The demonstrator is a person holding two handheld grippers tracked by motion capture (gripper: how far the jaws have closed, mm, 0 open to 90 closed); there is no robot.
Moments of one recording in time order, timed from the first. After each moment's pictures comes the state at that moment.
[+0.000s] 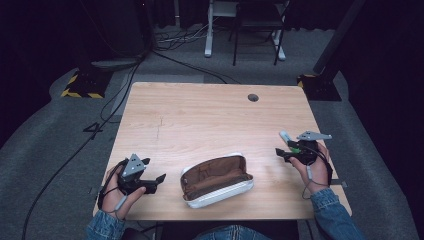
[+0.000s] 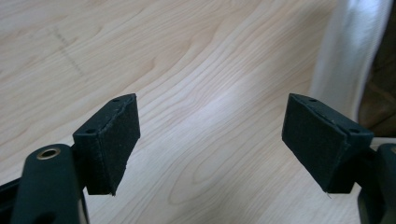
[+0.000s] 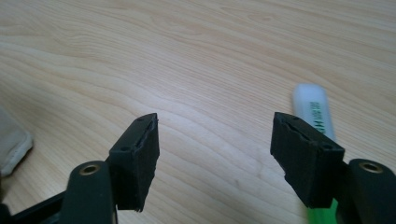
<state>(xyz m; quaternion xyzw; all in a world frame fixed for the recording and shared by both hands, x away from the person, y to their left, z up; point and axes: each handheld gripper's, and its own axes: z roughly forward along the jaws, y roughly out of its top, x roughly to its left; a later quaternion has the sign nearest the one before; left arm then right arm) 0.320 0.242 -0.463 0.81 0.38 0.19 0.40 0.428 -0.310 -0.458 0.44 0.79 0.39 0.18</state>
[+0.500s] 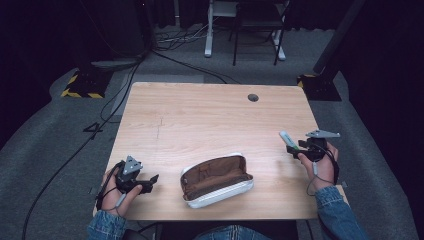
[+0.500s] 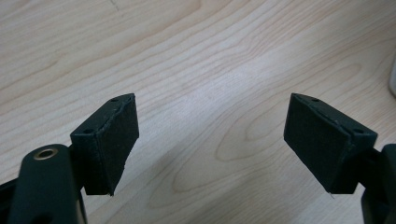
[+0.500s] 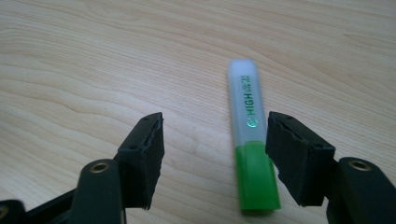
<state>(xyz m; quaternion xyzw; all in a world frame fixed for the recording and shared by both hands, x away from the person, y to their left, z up) 0.327 0.255 -0.491 0.81 0.44 0.19 0.34 0.437 -0.337 -0.462 0.49 0.77 0.35 0.21</state>
